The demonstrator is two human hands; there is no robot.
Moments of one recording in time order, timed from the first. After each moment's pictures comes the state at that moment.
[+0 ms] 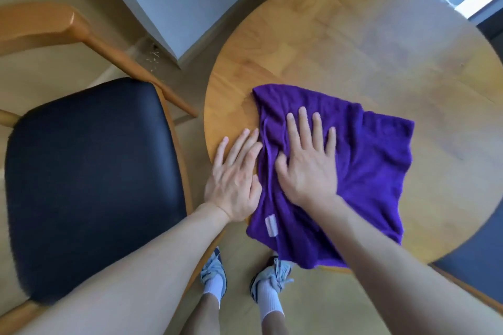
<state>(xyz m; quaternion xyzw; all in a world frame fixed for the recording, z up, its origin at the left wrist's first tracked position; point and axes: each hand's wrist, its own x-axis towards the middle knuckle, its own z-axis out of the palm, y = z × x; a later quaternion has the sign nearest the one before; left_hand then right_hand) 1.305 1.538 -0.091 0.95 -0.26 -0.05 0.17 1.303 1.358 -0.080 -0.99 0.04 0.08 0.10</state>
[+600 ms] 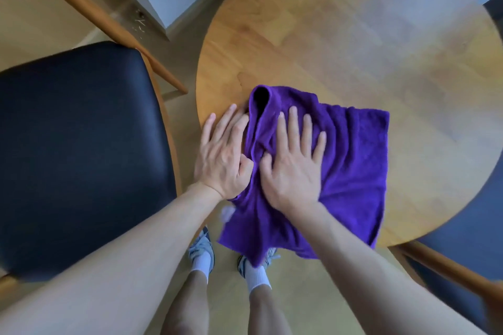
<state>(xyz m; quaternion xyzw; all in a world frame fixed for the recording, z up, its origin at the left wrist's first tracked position) 1.298 1.539 -0.086 0.95 -0.20 -0.02 0.22 1.256 1.387 -0.079 -0.99 0.06 0.08 0.12</state>
